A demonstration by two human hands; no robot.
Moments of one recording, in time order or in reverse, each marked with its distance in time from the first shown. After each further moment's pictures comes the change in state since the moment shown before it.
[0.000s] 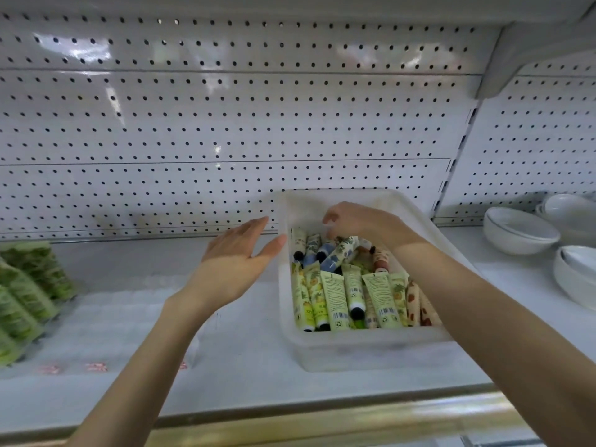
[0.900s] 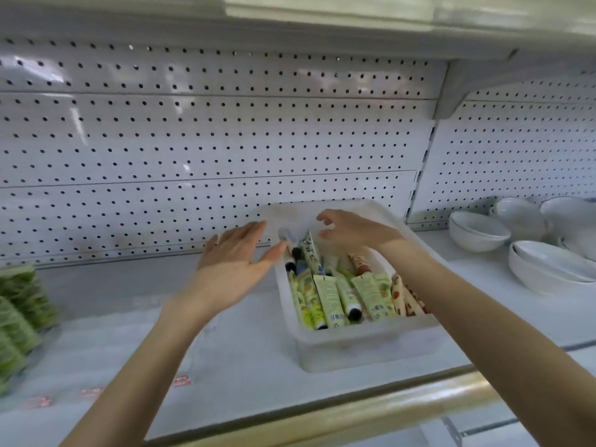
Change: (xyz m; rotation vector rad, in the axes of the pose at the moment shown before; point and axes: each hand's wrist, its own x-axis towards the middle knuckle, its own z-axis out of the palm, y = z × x) left_hand 0.000 0.001 -0.015 0.135 -0.002 0.124; right_hand -0.039 0.000 0.001 0.127 0.138 0.052
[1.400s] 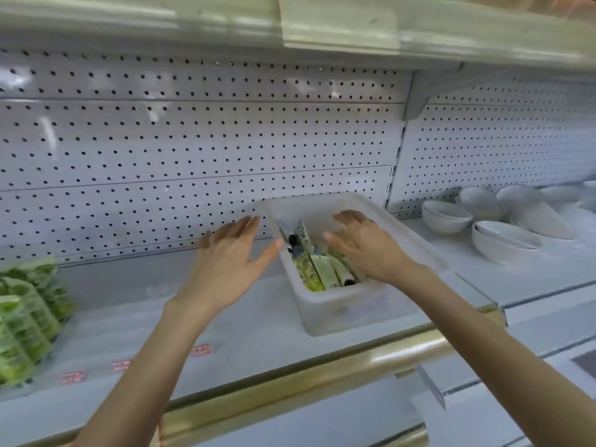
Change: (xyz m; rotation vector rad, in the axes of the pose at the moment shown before) left_hand -0.039 -0.017 -0.002 0.056 0.163 0.121; right_hand -0.115 -0.022 0.030 -0.070 0.383 -0.013
